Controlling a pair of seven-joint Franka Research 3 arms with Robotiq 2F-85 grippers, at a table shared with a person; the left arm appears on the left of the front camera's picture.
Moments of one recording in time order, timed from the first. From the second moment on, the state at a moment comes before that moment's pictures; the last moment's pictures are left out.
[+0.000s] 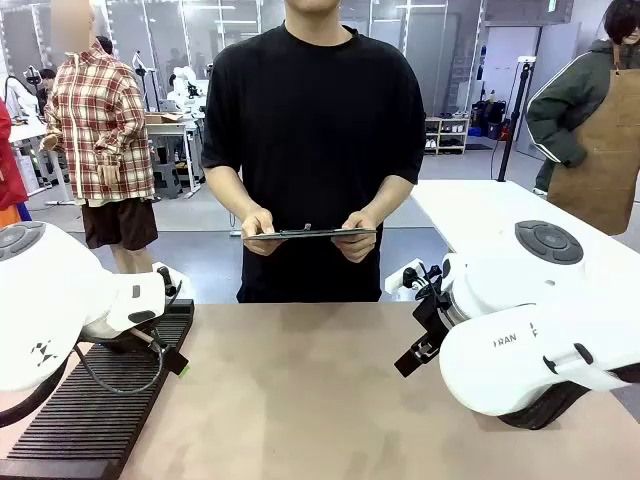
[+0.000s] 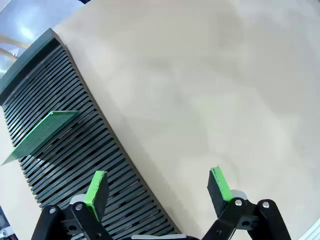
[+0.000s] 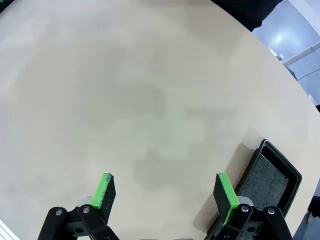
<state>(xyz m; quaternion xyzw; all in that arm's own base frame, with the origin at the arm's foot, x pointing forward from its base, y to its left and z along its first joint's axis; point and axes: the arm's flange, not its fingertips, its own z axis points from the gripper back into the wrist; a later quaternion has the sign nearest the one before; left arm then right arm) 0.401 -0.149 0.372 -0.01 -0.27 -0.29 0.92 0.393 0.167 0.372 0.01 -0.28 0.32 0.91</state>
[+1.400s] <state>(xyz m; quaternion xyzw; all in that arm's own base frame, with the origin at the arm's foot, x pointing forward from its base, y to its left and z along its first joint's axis) 0.395 -0.149 0.429 -0.07 -0.24 -0.31 0.92 0.387 0.156 0.437 0.08 -0.27 0.31 0.91</state>
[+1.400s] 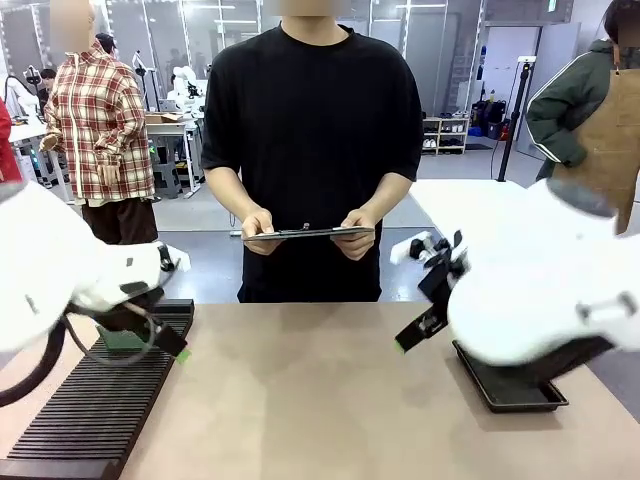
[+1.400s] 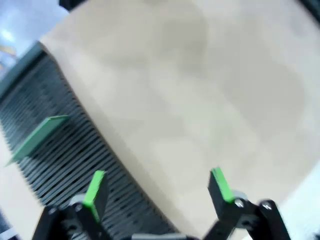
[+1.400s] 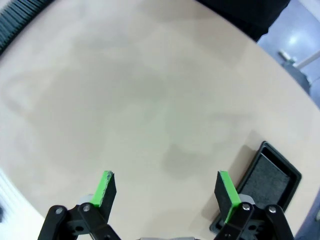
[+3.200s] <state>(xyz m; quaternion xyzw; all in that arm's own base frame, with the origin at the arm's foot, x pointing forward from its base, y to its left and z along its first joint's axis) 0.256 0.124 0.555 -0.45 -0.36 -0.13 0.81 0.251 -0.147 0.530 0.46 -0.30 0.08 0.83</state>
